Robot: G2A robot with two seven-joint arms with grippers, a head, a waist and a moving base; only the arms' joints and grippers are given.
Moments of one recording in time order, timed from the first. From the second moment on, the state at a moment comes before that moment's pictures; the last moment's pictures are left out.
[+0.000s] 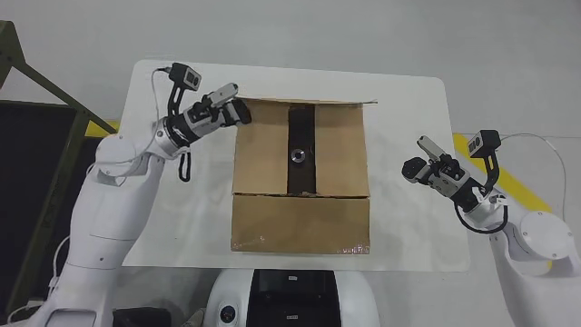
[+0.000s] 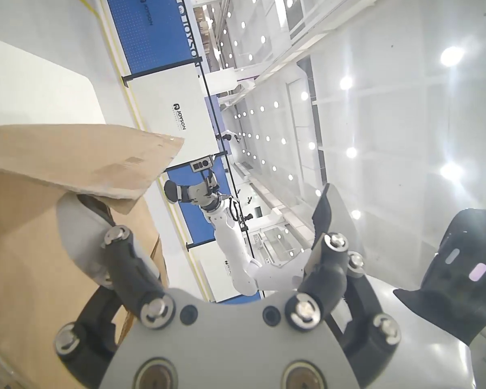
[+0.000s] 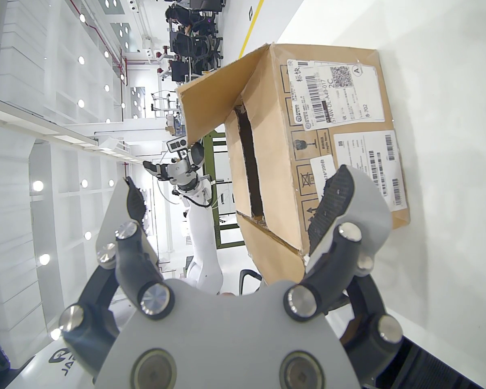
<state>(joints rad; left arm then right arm) 1.21 -1.05 -1.45 -1.62 -0.57 -0.22 -0.92 -1.65 -1.04 1.66 -1.89 0.41 0.05 0.74</state>
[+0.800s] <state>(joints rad) 0.91 -1.10 -1.26 -1.34 -0.50 -0.28 -0.82 -1.65 -1.04 1.66 -1.89 0.41 0.05 0.74</state>
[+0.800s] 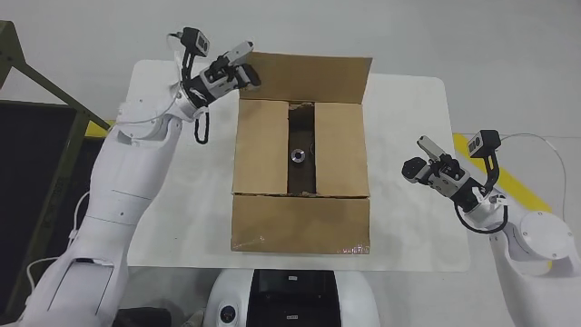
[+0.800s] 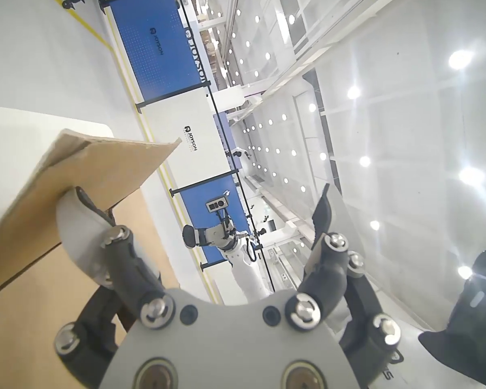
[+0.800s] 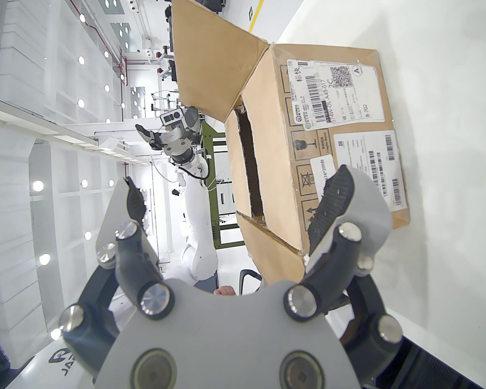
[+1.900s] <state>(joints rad) 0.67 -1.15 -1.09 -0.94 -0.30 -0.17 -0.80 -1.65 -1.04 1.66 -1.89 0.41 0.05 0.74</state>
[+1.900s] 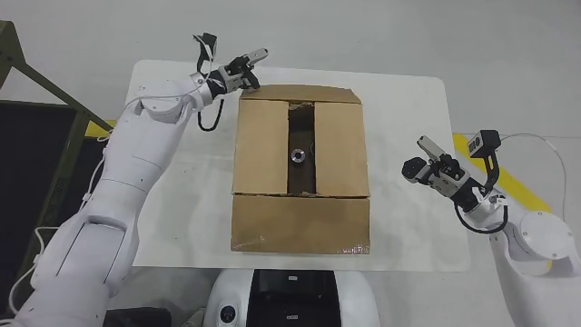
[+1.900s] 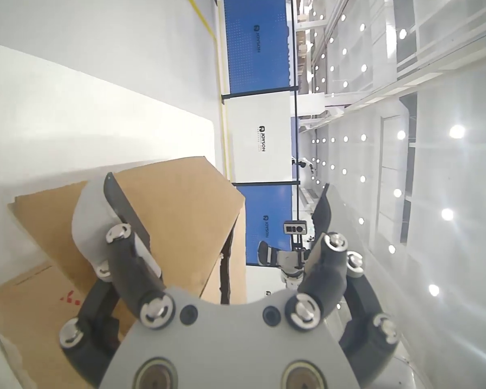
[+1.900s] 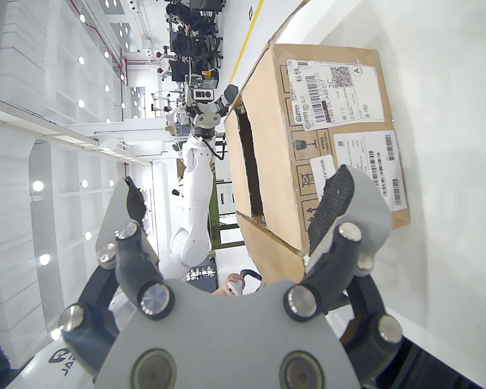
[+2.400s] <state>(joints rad) 0.66 -1.15 -1.11 -0.86 -0.29 -0.26 -0.85 -1.65 -1.04 1.66 -1.89 0.41 0.05 0.74</state>
